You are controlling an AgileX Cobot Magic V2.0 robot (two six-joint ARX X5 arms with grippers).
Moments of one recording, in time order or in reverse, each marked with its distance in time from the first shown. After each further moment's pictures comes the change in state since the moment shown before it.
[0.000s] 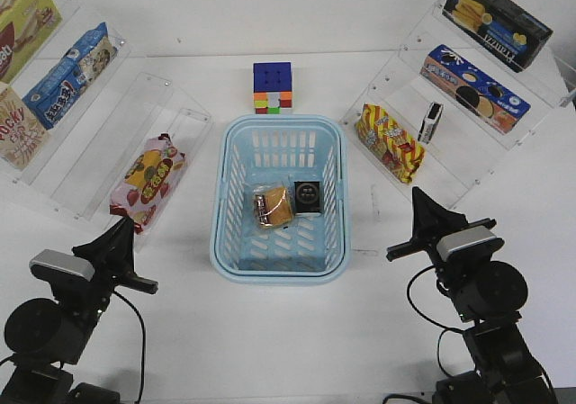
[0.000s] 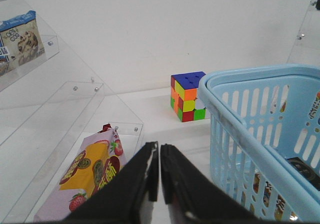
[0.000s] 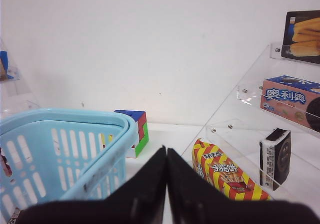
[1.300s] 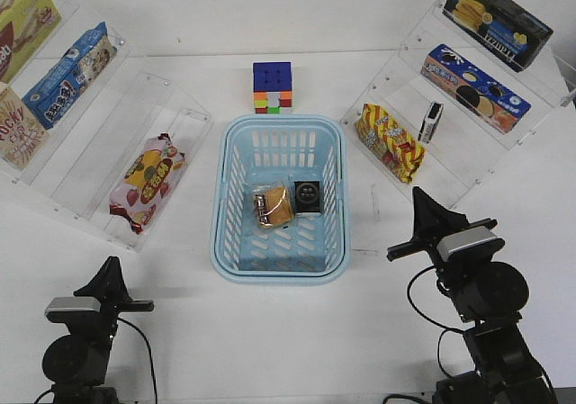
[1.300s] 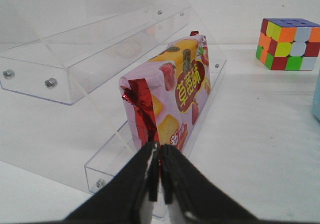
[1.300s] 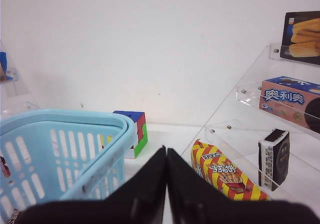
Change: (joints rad) left arm 0.208 -0.452 -0.575 0.111 -0.062 -0.018; right arm 0.000 0.000 0.000 0.003 0.000 0.000
